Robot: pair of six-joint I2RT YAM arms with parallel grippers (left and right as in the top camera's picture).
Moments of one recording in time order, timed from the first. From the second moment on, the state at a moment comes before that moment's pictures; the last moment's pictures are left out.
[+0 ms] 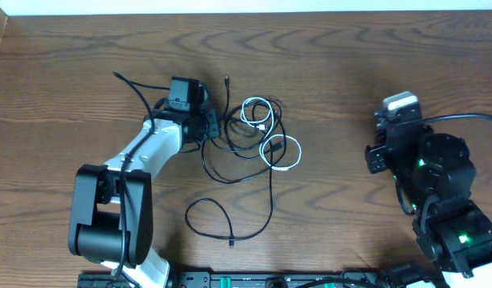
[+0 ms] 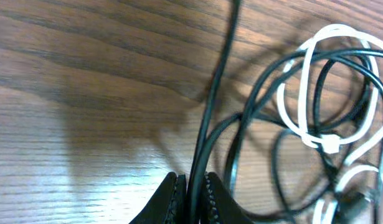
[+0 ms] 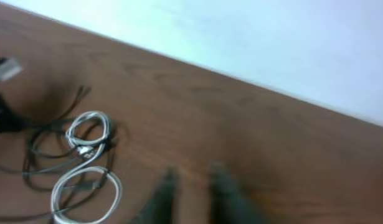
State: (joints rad) left arm -0.17 1.78 1.03 -0.38 0.26 -0.33; right arm 0.31 0.82 0.88 -0.48 0.04 -0.11
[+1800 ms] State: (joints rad) left arm -0.41 1.78 1.03 -0.31 0.42 -0.17; right arm 0.26 1.72 0.88 -0.24 -0.23 0.33
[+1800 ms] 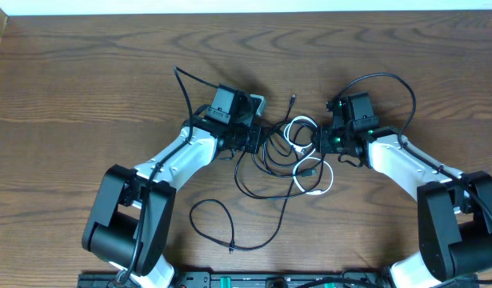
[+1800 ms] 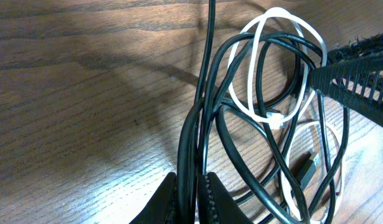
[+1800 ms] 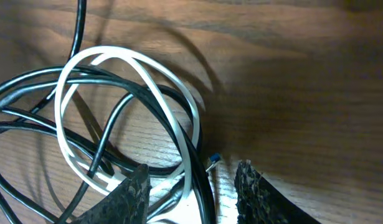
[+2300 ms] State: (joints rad) left arm -0.41 1.78 1.03 -0.30 0.42 -0.17; right arm 0.30 1.61 0.89 -0.23 -0.40 0.39
